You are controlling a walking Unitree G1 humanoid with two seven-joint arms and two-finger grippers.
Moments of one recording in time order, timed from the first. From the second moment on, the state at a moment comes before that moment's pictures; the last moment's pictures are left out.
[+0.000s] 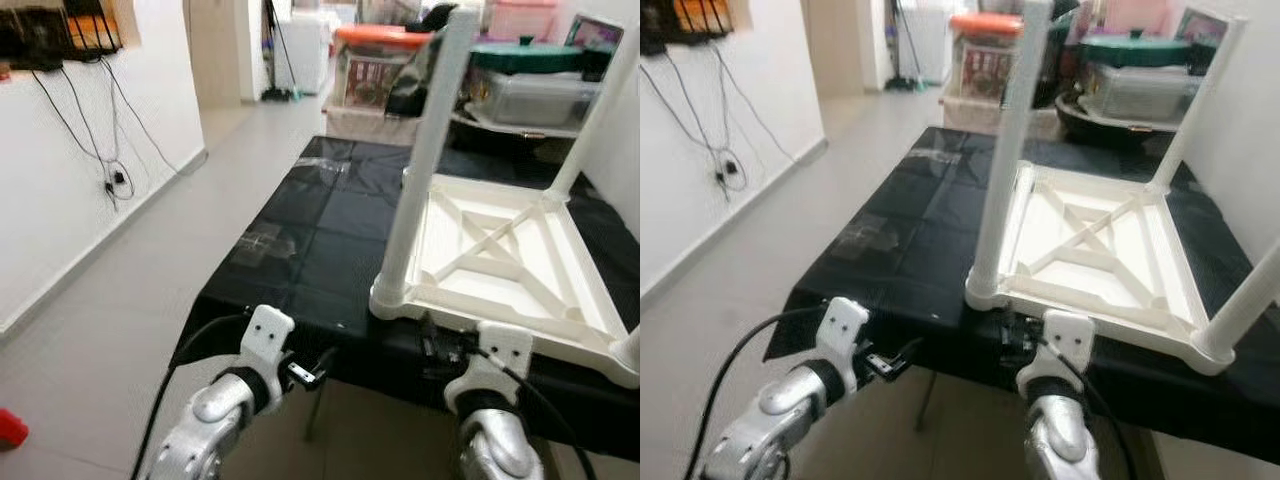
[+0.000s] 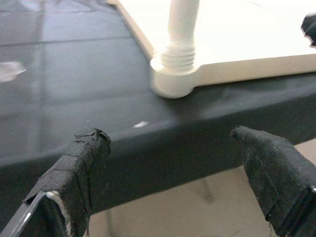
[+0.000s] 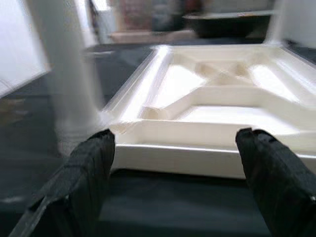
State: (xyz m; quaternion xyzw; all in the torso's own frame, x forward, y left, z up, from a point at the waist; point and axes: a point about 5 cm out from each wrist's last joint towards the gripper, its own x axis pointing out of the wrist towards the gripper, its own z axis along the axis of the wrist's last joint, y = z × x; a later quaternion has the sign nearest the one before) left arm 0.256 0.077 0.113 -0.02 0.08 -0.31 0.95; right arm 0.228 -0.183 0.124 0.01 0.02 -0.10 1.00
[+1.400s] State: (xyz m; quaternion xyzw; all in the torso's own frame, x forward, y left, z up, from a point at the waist) left arm 0.245 0.078 0.113 -0.03 0.08 -0.31 0.95; right arm 0.309 -0.230 0.154 -0.12 0.05 0.06 0.99
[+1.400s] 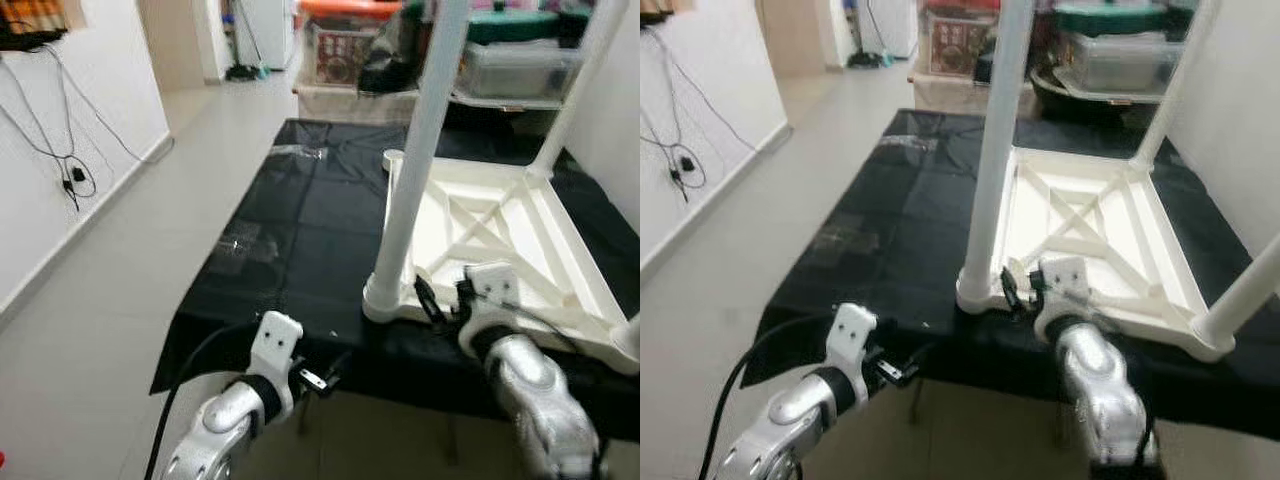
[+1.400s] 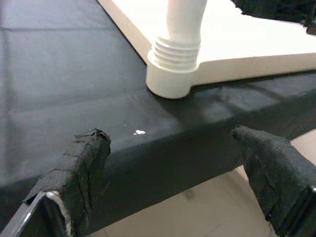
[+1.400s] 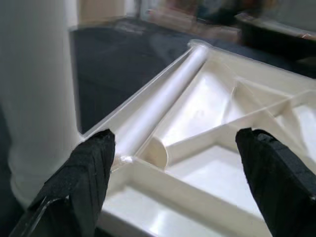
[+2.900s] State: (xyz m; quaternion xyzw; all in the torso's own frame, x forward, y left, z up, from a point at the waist) left arm 0.282 0.145 0.159 0.03 -0.02 -0.09 1.00; right arm 0.253 -0.202 0.141 0.01 -0.03 -0.17 0.98
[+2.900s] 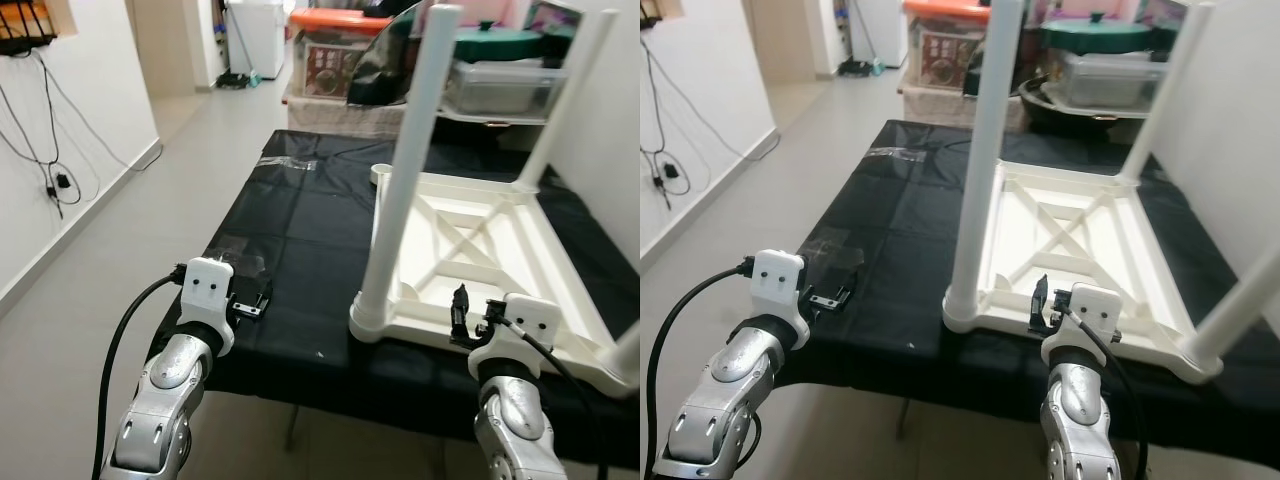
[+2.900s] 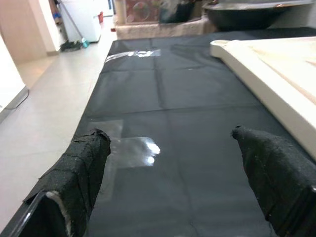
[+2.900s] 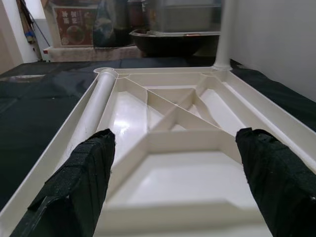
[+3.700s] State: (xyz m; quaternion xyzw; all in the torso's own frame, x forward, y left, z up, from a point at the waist) left arm 0.281 0.135 0.151 0.01 -0.01 -0.11 0.99; right arm 0.249 -0.236 0.160 0.01 -0.07 -0.26 0.96
